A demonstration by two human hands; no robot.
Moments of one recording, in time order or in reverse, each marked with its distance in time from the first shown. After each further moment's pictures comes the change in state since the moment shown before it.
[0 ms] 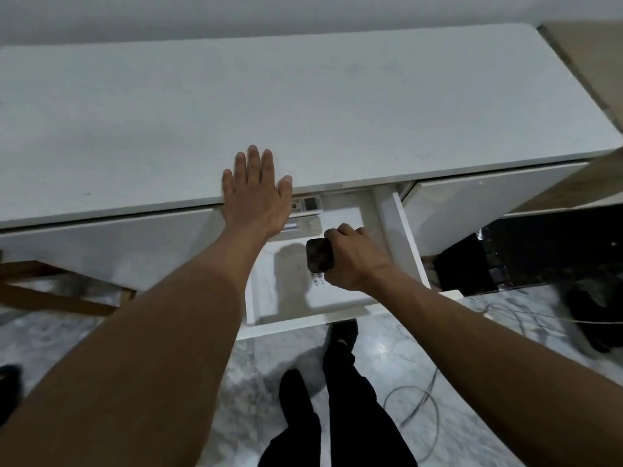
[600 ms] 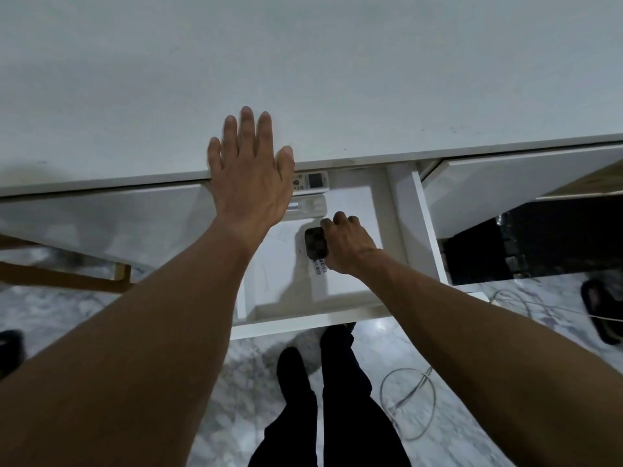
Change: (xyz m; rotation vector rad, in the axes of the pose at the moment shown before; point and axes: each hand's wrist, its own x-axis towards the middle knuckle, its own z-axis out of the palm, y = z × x) left_hand 0.001 0.001 0.020 0.054 0.234 0.010; right_hand 0.062 0.016 0.060 -0.062 -0.104 0.001
